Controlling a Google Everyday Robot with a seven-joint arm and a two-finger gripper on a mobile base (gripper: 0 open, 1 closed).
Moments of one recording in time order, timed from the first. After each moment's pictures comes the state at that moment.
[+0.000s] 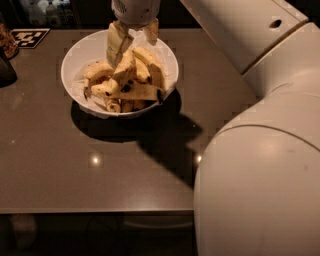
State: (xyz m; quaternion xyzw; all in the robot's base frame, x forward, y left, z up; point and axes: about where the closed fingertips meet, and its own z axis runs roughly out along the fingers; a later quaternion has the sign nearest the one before) arm 0.646 0.054 0.974 -0.39 0.91 0.03 0.15
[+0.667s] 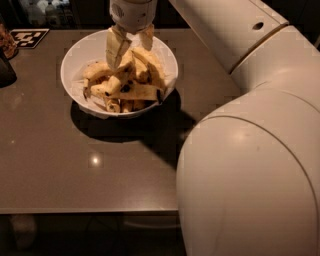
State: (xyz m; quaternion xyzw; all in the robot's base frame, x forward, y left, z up) arm 0.657 0.063 0.959 -0.40 0.90 0.04 0.14
